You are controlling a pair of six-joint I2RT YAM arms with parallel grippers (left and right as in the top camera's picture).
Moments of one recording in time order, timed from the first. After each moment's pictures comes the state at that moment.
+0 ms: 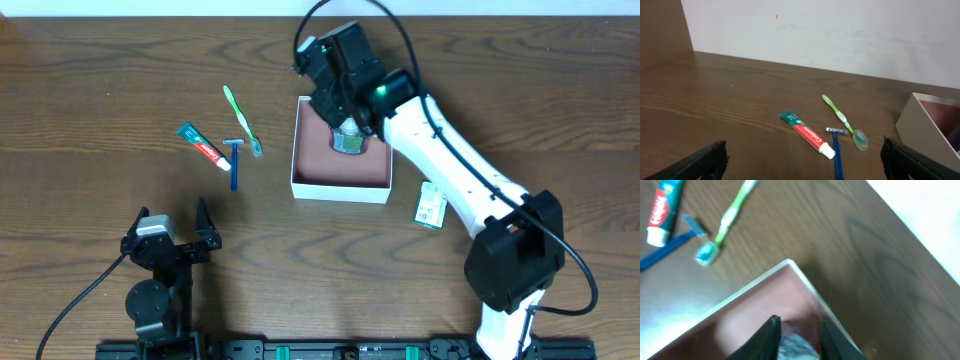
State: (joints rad) left arm 0.20 0.01 0.02 -0.11 0.09 -0.11; right arm 0.59 1.99 1.79 -0.67 -0.01 -0.28
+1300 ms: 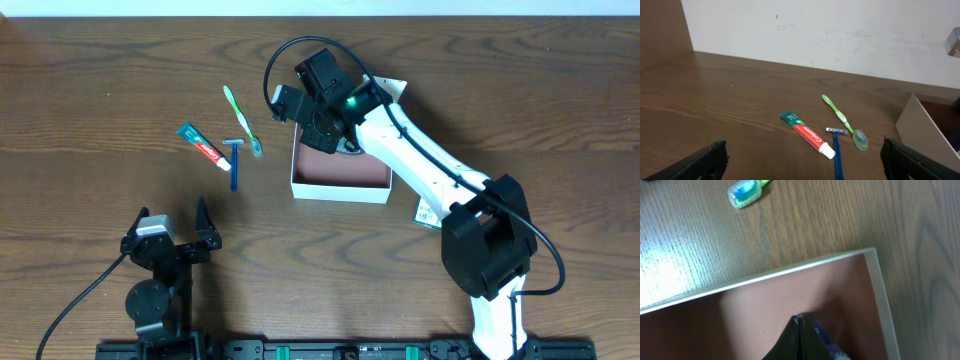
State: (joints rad) left arm 0.20 0.01 0.02 -0.11 0.09 -0.11; right arm 0.63 2.10 1.79 -0.75 -0.06 -0.62
